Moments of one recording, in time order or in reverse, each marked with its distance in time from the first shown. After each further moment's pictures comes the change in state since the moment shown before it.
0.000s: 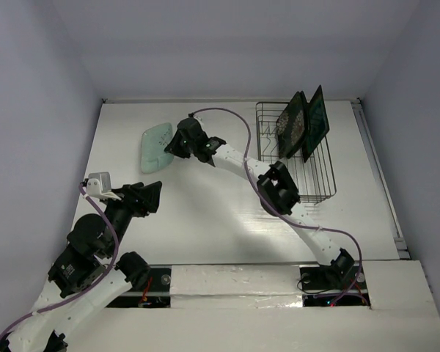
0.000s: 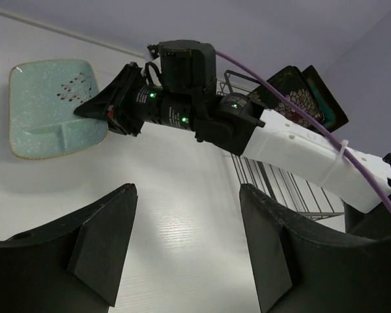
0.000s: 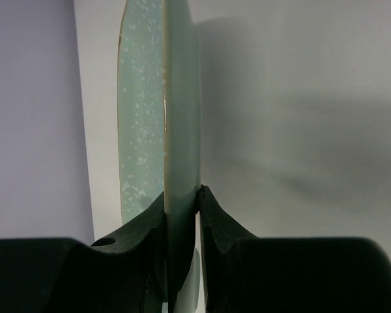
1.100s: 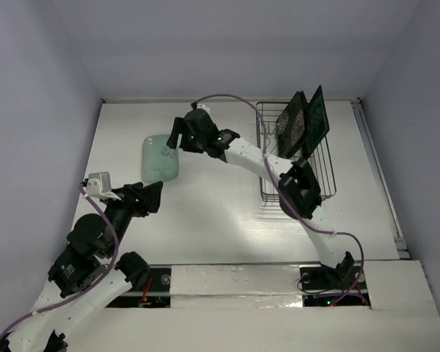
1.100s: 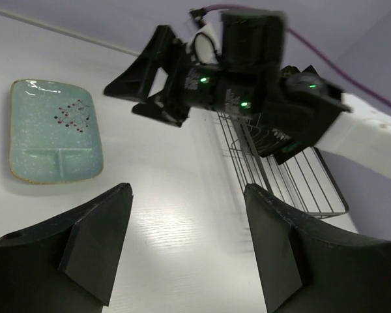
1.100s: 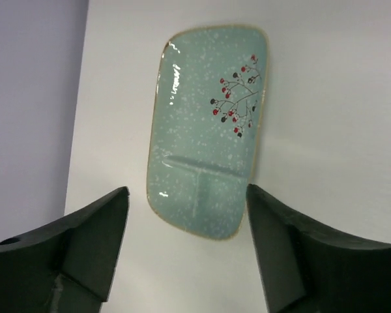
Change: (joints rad) left arm 0.000 0.000 0.000 0.000 0.000 0.000; right arm 0.008 -0.256 -0.245 -0.047 0.068 -0.195
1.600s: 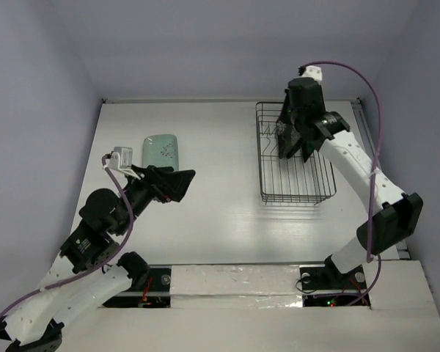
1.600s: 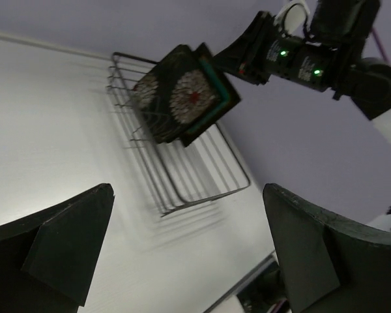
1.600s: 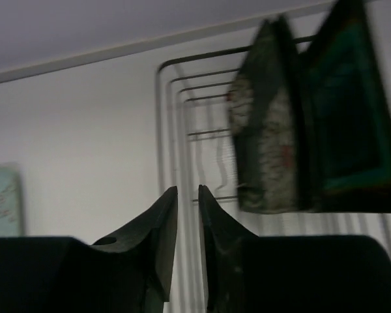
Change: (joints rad) left arm 0.000 0.244 0.095 0.177 0.282 -0.101; right arm -0.343 -0.777 -0.514 -0.204 0.287 -0.394
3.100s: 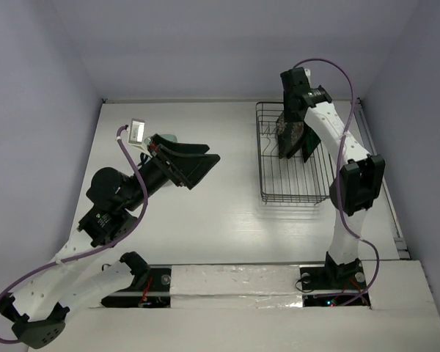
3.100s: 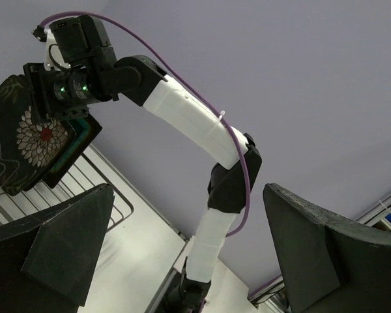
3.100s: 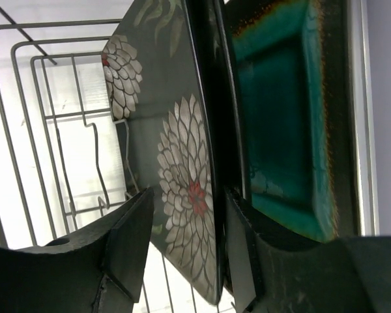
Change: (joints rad) left arm 0.000 0.250 0.120 0.463 0.365 -0.194; right arm -0.190 0.383 0.367 -0.381 0.162 -0.236
